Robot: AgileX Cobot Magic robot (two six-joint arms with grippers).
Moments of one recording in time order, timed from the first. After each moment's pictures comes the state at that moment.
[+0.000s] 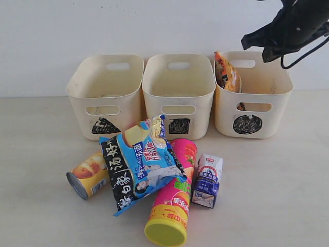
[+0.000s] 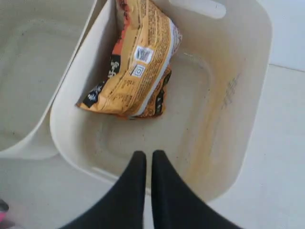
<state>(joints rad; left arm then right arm) 0.02 0.00 0.00 -0.03 0.32 0.00 0.16 1.84 -1.68 0.04 0.80 -0.12</state>
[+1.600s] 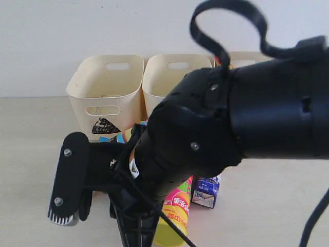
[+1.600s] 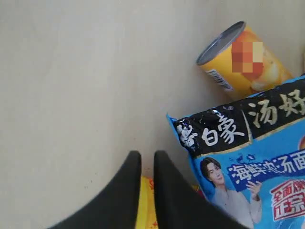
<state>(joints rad) 0.02 0.00 0.00 -0.03 0.32 0.00 1.06 1.65 -1.14 -0.04 0.60 -0.61</state>
